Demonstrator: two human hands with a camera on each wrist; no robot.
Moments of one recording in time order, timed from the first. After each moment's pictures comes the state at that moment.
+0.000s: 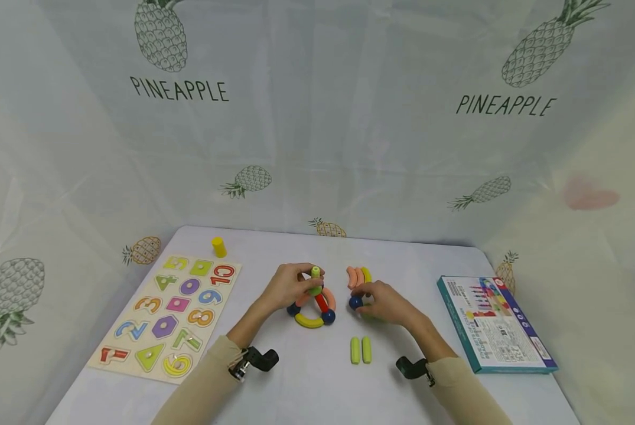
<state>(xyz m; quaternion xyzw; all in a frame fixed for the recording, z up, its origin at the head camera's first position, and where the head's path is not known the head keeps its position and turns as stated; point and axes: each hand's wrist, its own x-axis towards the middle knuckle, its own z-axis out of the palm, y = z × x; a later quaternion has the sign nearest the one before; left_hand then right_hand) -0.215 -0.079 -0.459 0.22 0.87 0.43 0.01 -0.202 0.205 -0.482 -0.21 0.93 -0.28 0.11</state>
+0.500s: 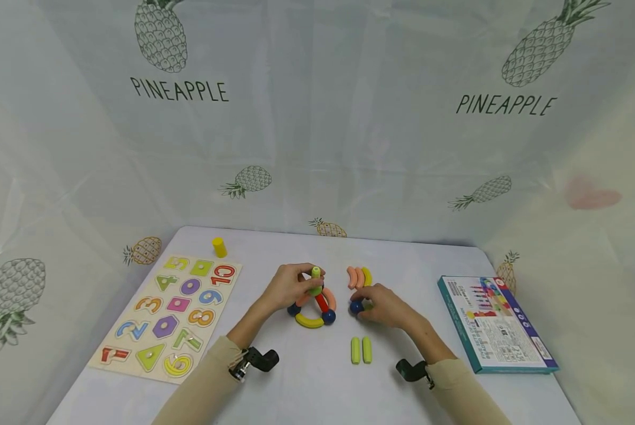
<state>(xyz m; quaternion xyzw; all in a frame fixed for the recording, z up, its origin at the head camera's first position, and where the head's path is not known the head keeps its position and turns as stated) -0.215 -0.078 -0.460 0.22 0.88 0.43 0.01 -0.200 0.205 -0.492 -0.22 0.94 -0.25 0.11</state>
